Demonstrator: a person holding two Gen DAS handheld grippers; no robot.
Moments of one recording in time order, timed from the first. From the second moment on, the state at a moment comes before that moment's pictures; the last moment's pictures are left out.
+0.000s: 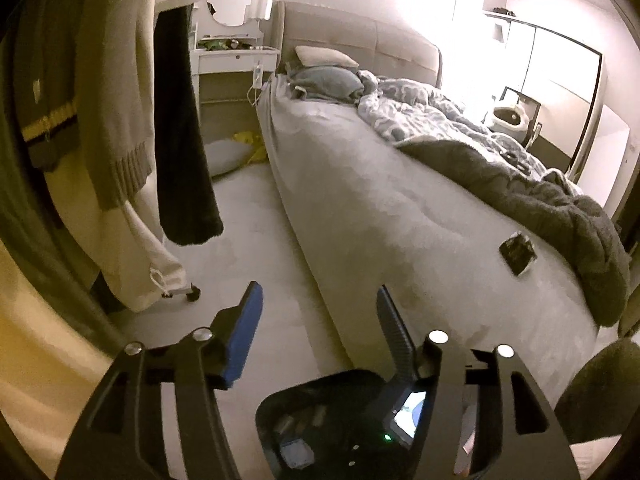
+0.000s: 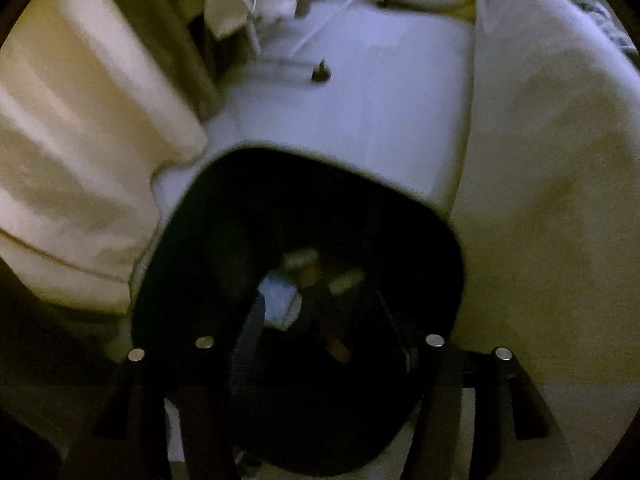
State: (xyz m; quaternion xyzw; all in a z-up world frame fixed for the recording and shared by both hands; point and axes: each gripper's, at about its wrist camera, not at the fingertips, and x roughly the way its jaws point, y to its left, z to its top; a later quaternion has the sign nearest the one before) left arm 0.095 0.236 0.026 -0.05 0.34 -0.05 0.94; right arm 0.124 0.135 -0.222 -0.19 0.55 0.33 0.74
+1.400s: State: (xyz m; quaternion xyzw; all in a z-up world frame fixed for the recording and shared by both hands) left arm 0.185 0.014 0.033 -0.01 0.31 -0.18 0.93; right arm 0.238 -0.222 -0.024 -0.07 0.37 0.17 0.91
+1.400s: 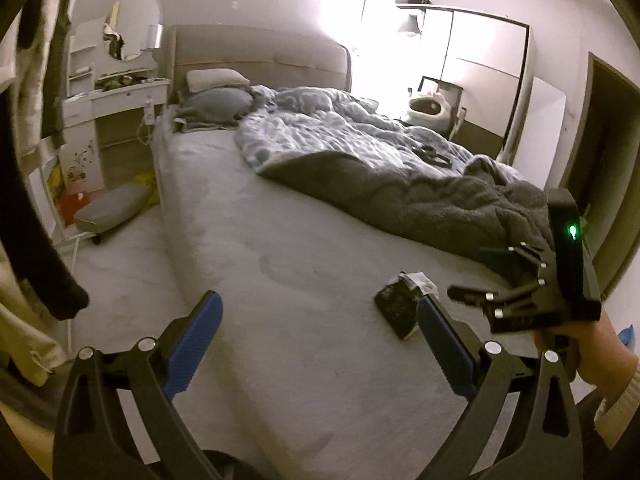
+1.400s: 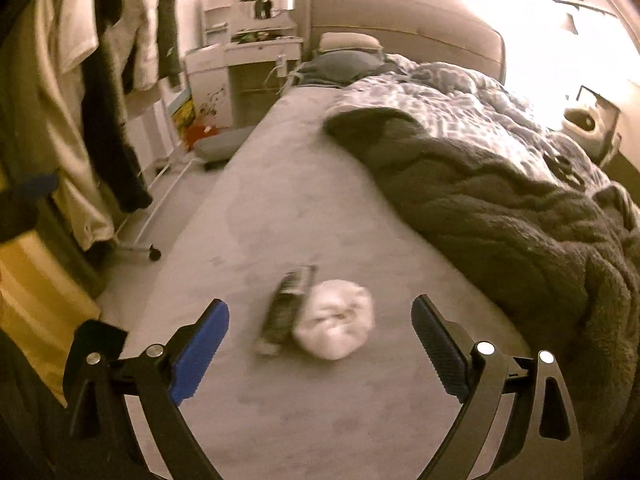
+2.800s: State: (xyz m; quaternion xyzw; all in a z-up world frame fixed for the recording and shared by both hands) left arm 0.257 -0.126 -0.076 0.03 0.41 -0.24 0.88; right arm 0.299 -0.292 -0.082 0.07 0.42 0.20 0.88
